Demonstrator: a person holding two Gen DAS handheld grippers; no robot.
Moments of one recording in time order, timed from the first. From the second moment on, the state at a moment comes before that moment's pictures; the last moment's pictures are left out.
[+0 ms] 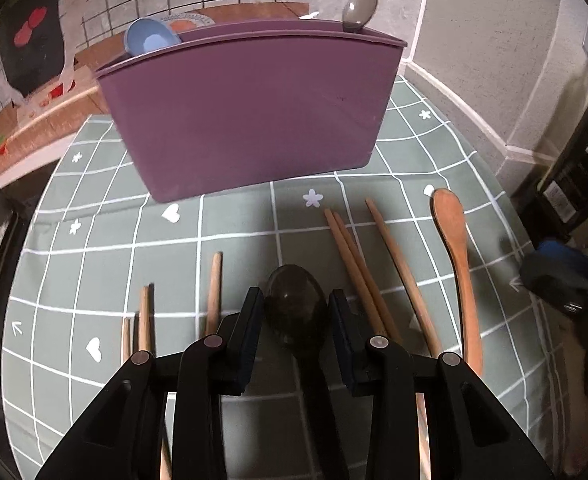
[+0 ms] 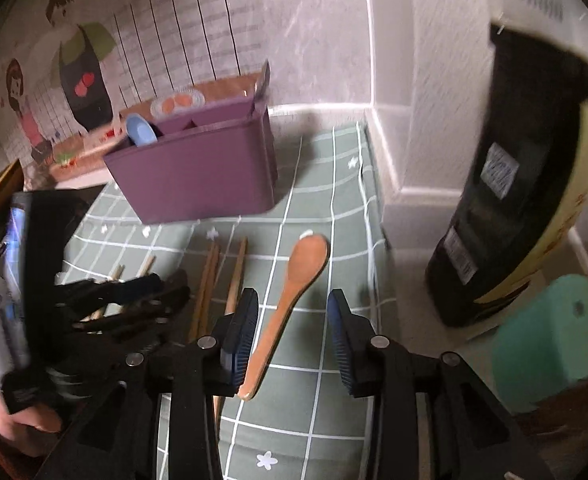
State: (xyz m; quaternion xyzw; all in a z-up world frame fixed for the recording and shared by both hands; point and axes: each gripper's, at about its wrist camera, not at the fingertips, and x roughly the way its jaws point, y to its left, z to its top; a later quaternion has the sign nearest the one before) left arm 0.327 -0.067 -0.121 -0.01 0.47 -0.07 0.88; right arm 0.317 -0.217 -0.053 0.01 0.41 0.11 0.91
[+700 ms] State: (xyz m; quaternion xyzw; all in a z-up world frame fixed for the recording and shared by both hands) left arm 0.270 0.001 -0.064 -0.08 0.40 -0.08 0.91; right arm 0.400 -0.182 -0.099 -0.03 0.46 0.05 0.88
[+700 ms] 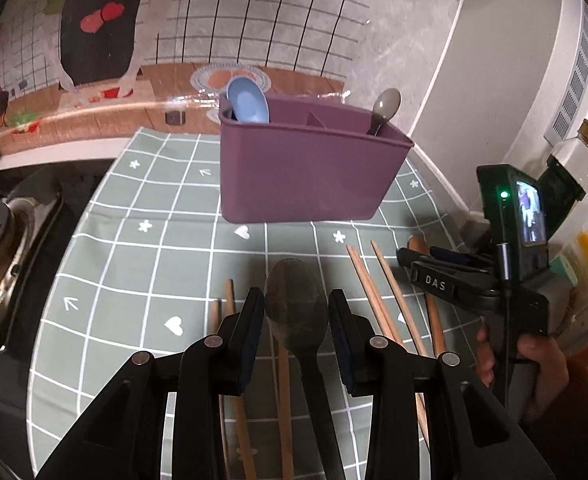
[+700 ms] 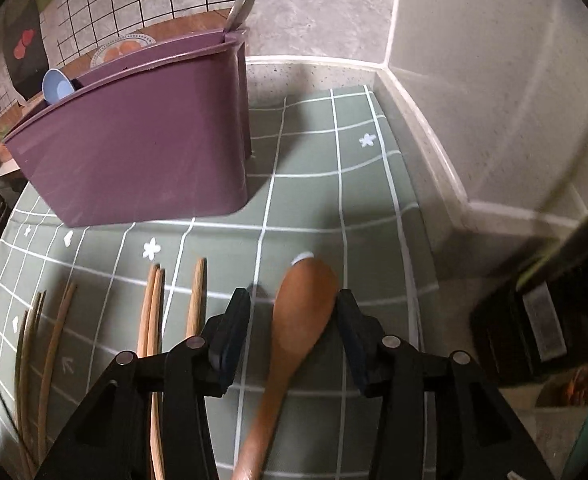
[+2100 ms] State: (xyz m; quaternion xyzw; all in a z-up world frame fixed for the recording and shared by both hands) left arm 0.284 0.017 0.159 -0.04 0.18 -0.10 0.98; right arm 0.327 -0.170 0.171 -0.01 0.15 0.13 0.98
